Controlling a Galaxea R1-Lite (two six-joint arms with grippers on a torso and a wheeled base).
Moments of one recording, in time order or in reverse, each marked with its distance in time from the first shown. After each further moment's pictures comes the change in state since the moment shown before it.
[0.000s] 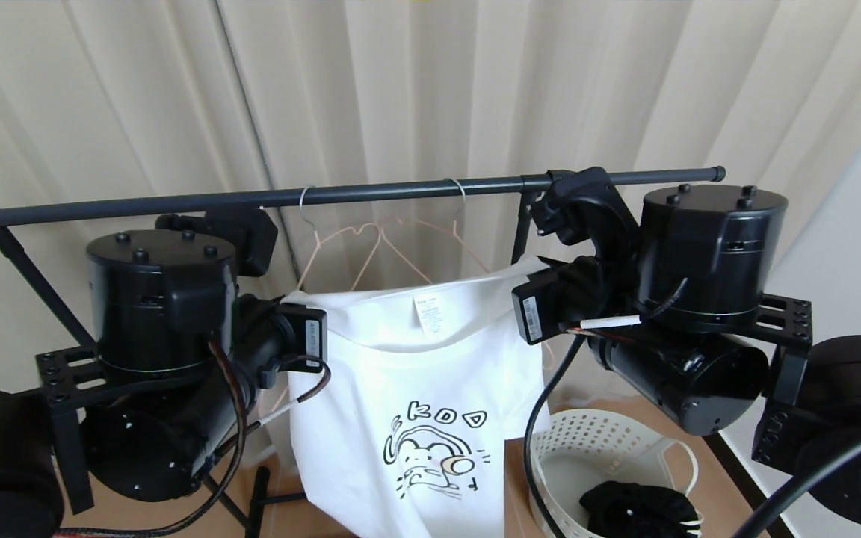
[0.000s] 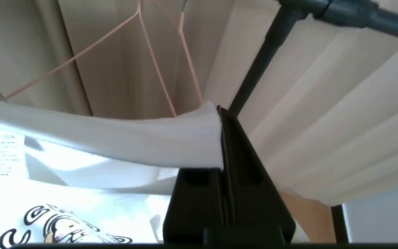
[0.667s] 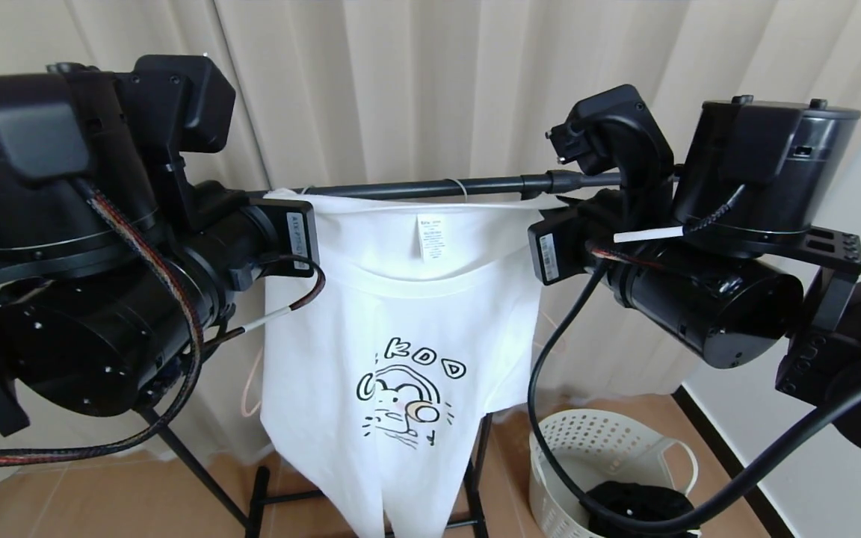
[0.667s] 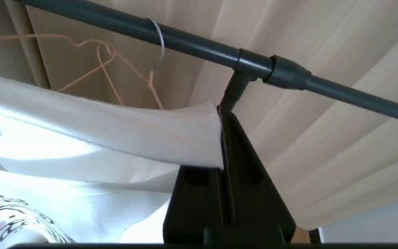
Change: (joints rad) left arm -0.013 -0.050 -0.207 0.001 0.000 0.117; right arm -0.045 -0.021 -0.134 0.027 0.005 -0.117
